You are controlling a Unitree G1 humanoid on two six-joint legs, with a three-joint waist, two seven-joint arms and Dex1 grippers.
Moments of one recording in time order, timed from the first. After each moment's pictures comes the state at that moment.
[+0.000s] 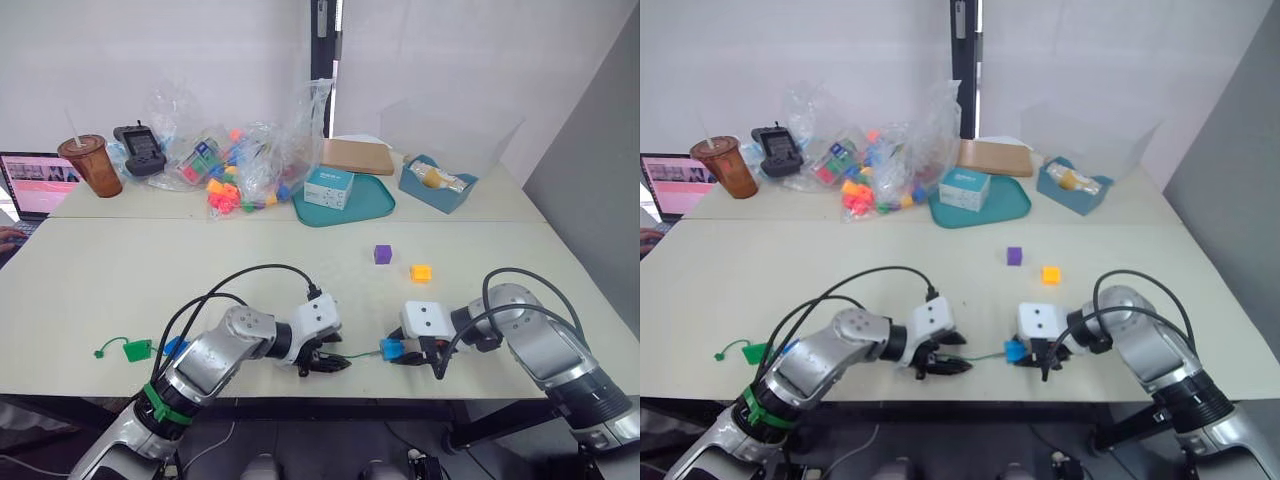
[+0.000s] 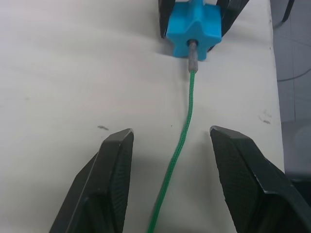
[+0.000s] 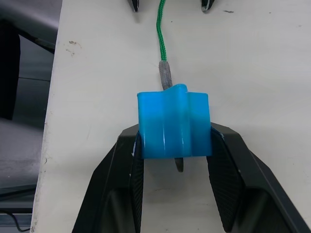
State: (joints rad) left arm -0.50 0.50 -0.48 -0.26 -0.23 0.77 -0.88; right arm -0.48 -0.81 0.34 -0.08 0.00 0.26 1.35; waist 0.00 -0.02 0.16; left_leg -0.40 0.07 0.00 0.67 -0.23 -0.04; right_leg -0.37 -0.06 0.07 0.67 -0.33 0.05
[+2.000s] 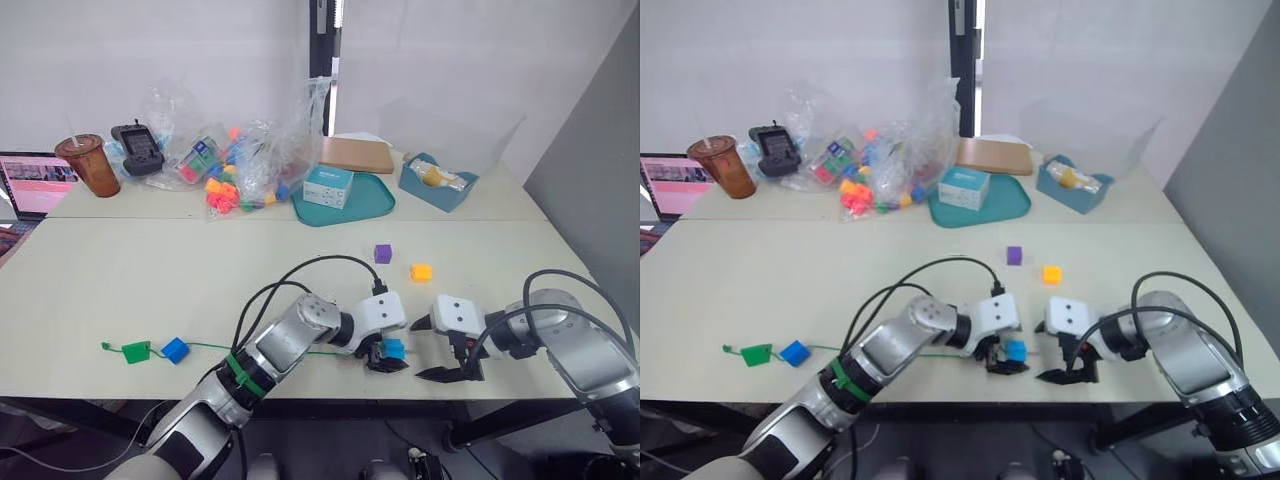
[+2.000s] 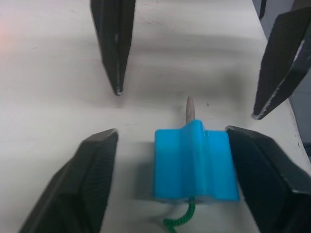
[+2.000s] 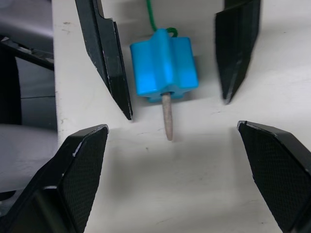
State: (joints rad) left arm -0.71 0.18 -0.62 0.11 -0.07 0.58 -0.91; right arm -0.36 -0.93 0.20 -0.15 0.14 0.37 1.30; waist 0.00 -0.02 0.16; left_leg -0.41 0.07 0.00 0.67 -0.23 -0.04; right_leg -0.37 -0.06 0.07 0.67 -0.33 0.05
